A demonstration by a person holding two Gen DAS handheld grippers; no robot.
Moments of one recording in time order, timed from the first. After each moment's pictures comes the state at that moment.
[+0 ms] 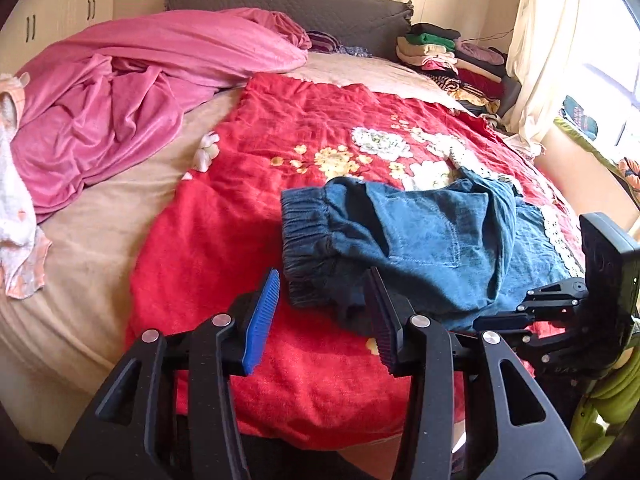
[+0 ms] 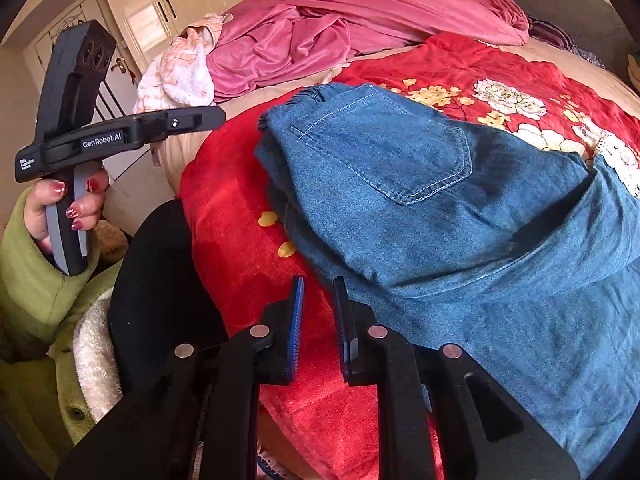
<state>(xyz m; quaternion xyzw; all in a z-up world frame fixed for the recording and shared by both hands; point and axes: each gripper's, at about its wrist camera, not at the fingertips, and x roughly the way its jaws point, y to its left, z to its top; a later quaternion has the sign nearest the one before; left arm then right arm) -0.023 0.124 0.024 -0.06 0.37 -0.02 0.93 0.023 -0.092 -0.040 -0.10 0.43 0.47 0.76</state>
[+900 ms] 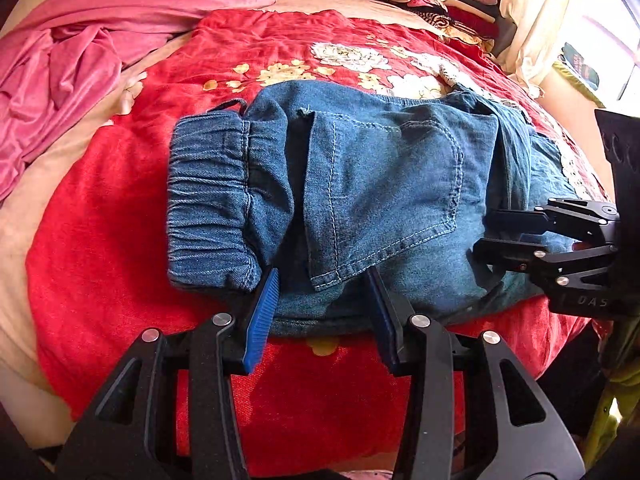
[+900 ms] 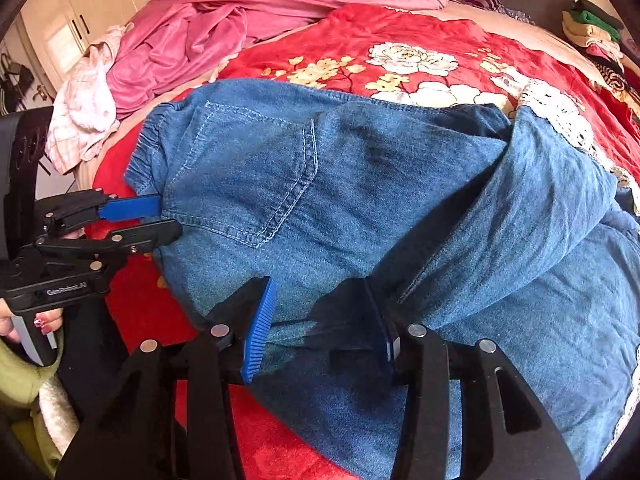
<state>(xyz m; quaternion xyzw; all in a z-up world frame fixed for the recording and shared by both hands) 0.017 0.072 -0.049 -0.03 0.47 -0.05 0.88 0.076 -0.116 -0.053 -0.07 0.48 0.35 0.81</state>
